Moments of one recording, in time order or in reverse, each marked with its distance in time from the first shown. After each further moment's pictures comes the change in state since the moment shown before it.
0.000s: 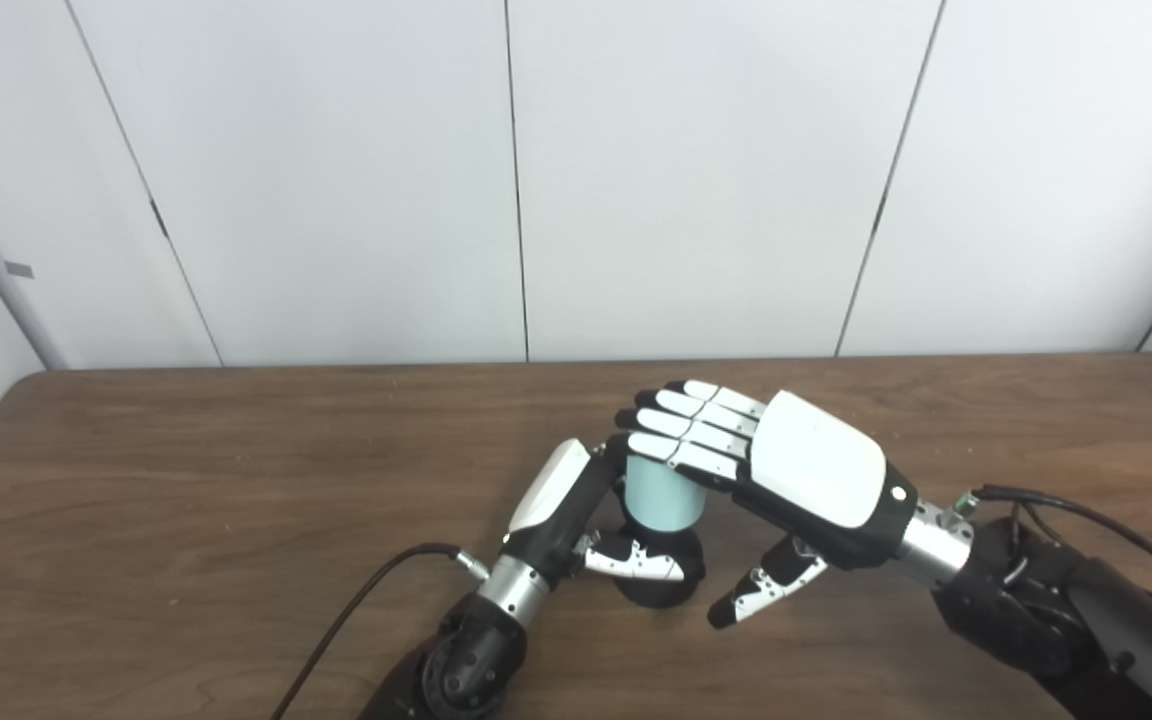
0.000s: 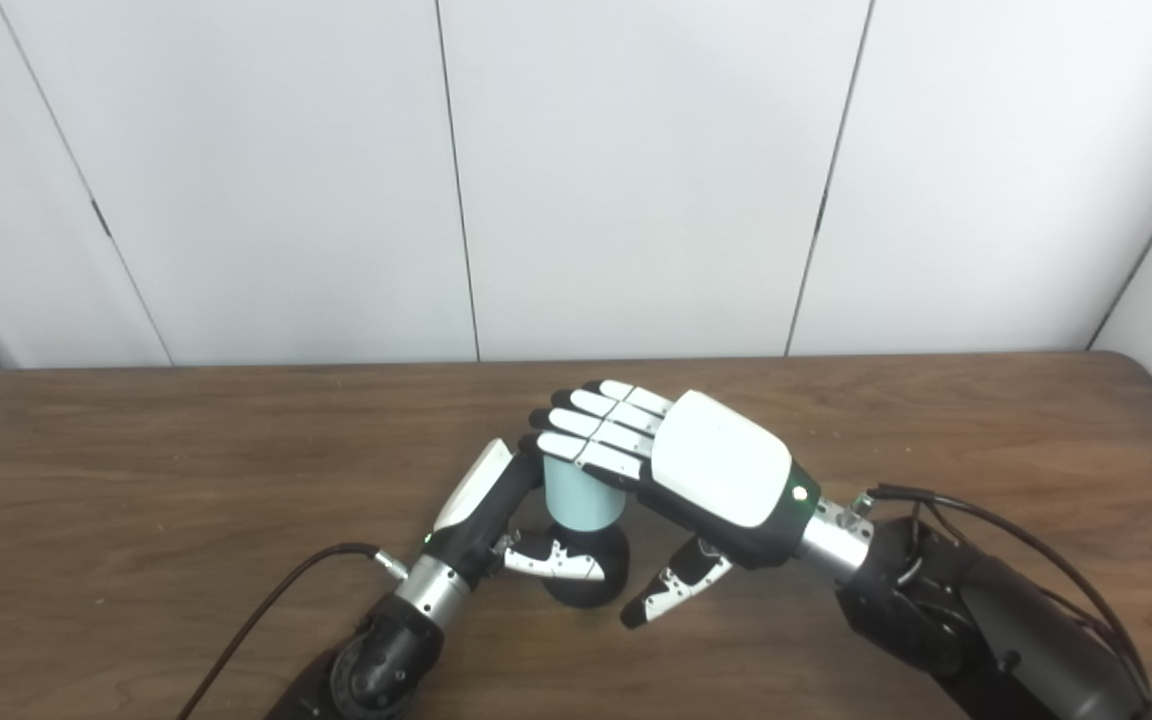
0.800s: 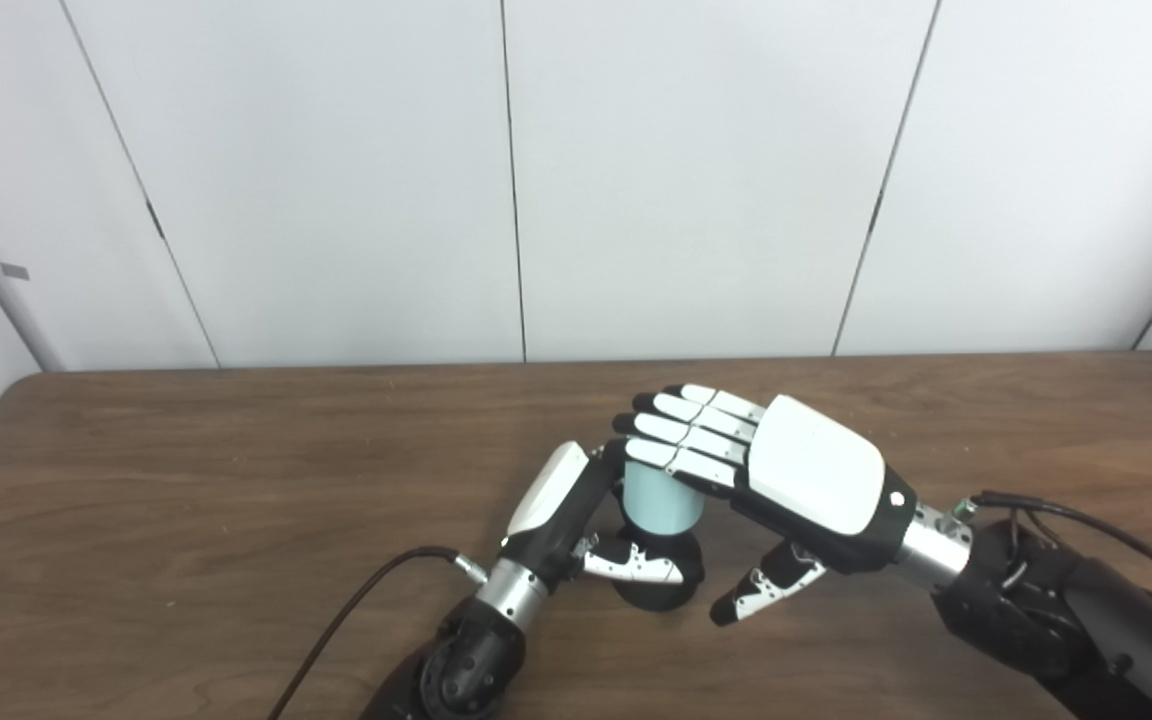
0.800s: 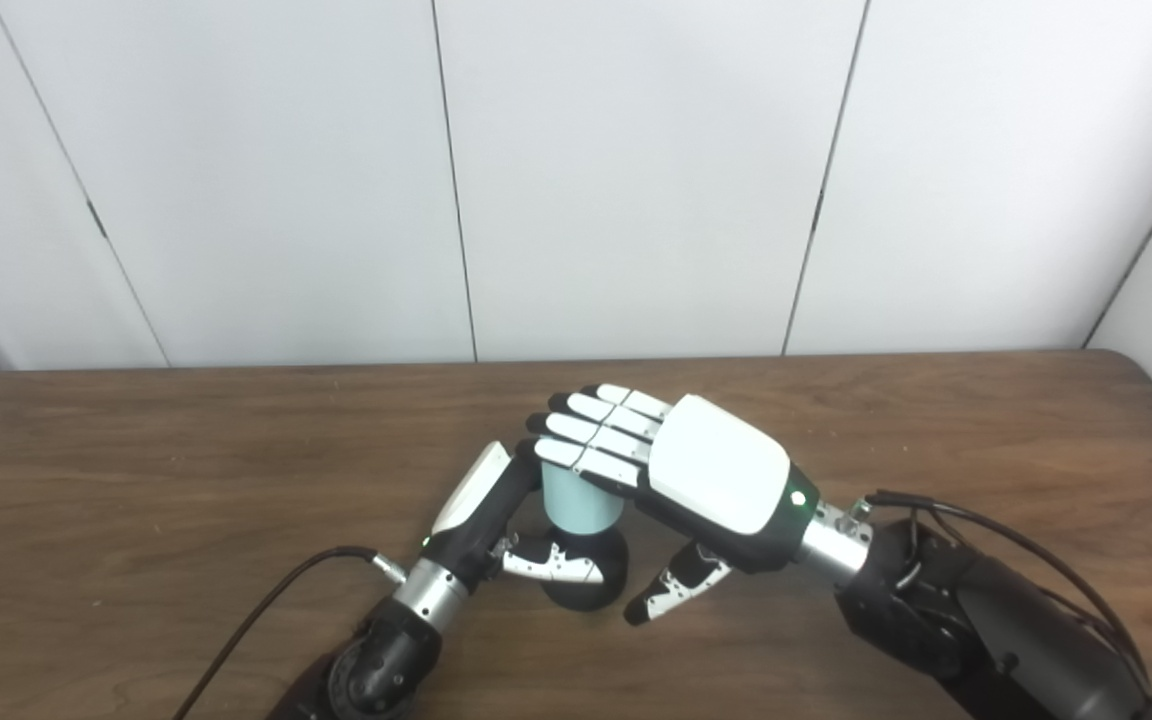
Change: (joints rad) left arm 0.011 0.002 0.000 -0.018 0.001 0.006 -0.005; right arm -0.018 -0.027 0.046 -0.004 -0.015 0.002 -0.019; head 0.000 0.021
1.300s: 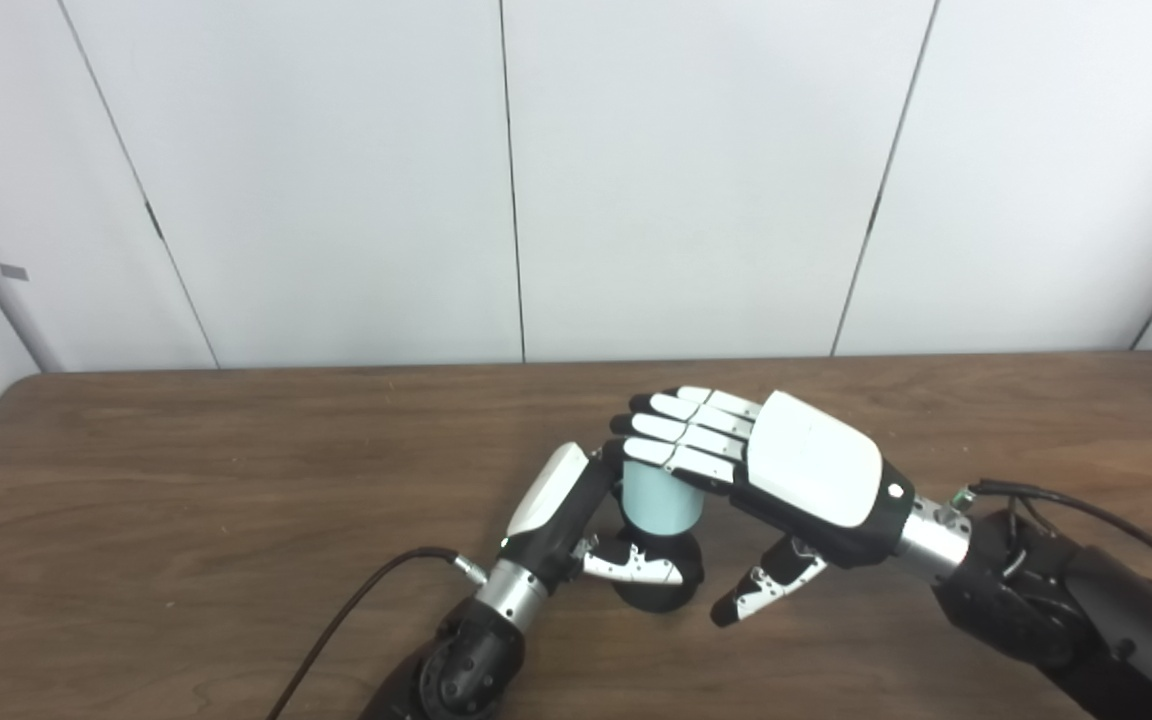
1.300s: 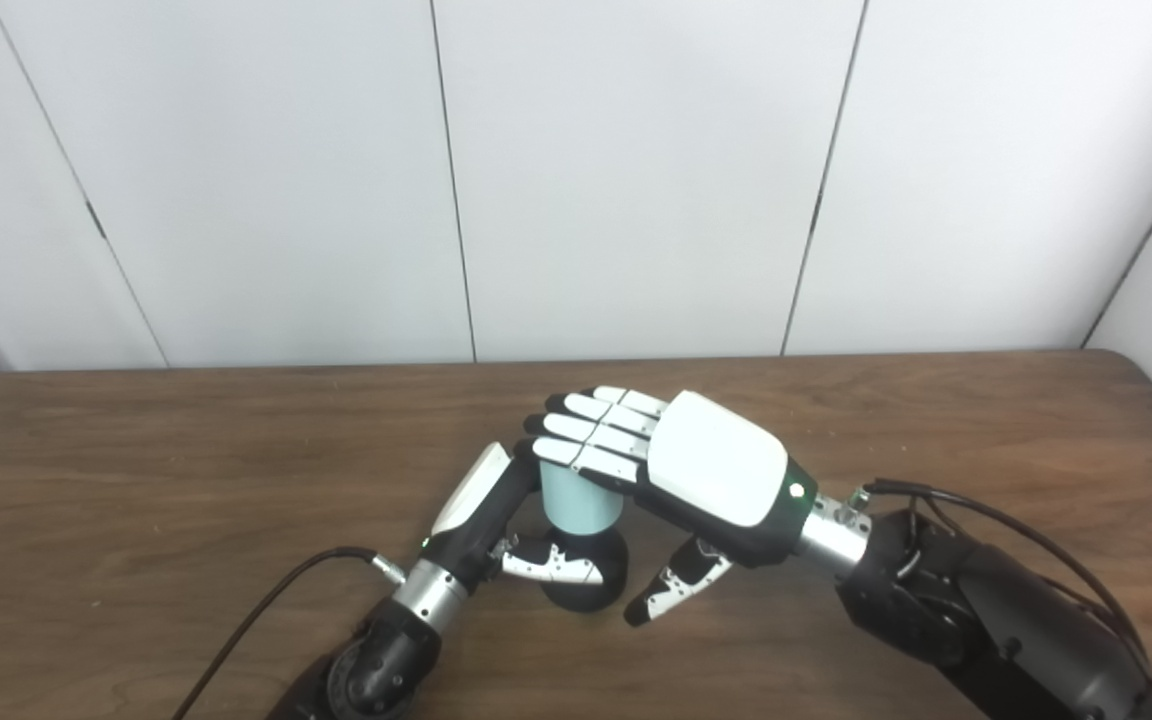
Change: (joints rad) left arm 0.001 0.002 0.000 -0.001 0.000 0.000 -0.002; right arm -0.023 -0.010 0.032 0.014 0.038 0.001 0.005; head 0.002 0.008
